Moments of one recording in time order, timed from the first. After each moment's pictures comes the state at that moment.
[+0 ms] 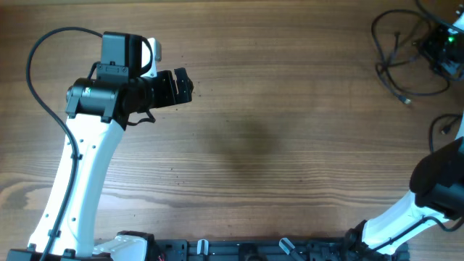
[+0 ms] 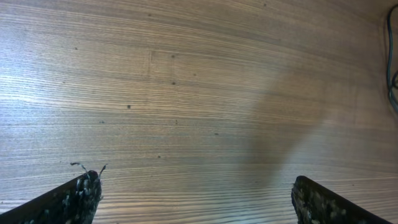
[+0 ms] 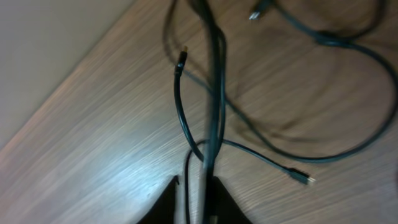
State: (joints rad) left arm -0.15 1.42 1.41 -1.00 0.20 -0.32; right arm -0.44 1.93 1.85 -0.95 -0.24 0.30
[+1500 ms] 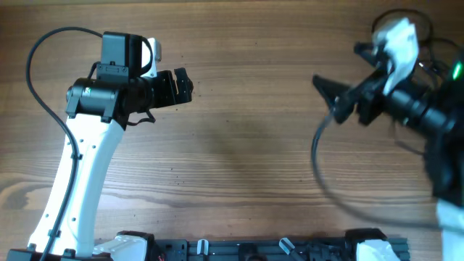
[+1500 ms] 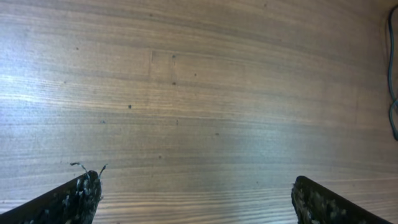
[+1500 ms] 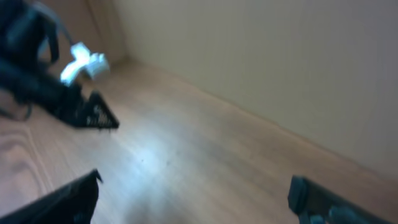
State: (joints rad) left arm -0.15 1.42 1.41 -1.00 0.20 -0.32; right arm 0.05 1.03 1.40 -0.73 -0.61 -0.22
